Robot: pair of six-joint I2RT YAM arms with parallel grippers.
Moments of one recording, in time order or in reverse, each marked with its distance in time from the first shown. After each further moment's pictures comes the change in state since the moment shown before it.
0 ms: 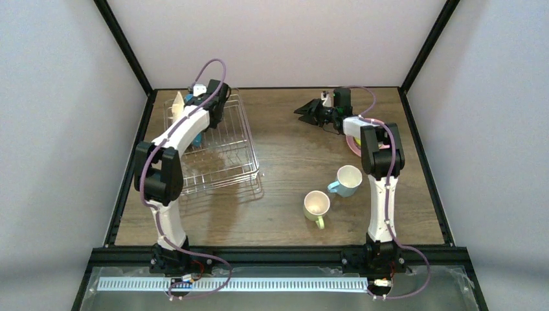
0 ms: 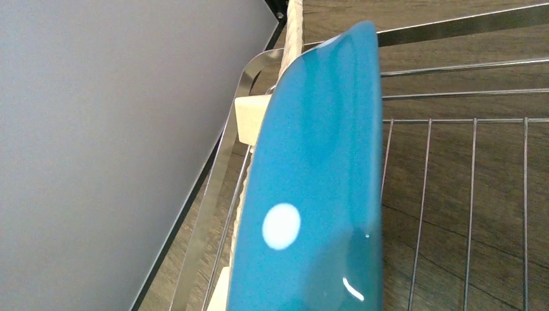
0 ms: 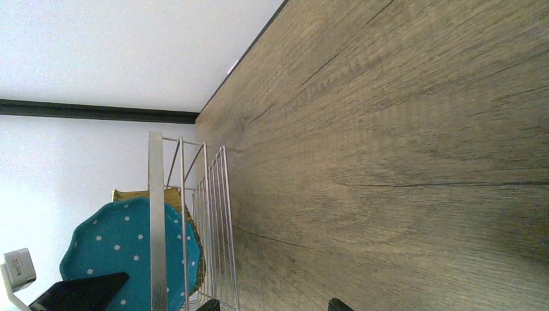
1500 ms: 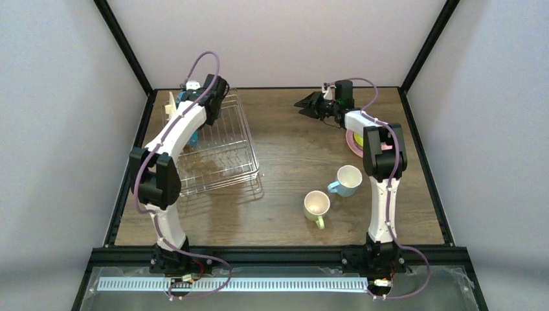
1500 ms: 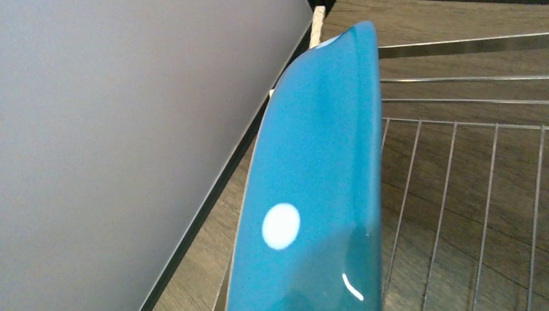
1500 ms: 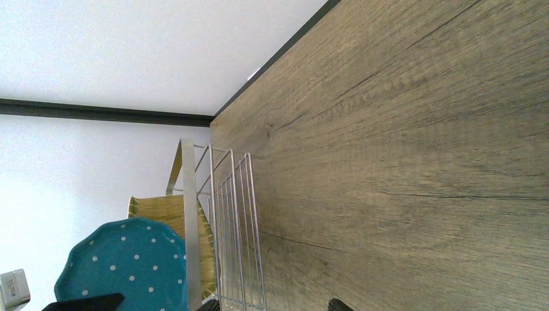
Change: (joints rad) left arm -0.006 -0.045 0.109 -0.250 -0.024 -0.132; right arm 0.000 -0.043 0.076 -0.106 0.000 -0.007
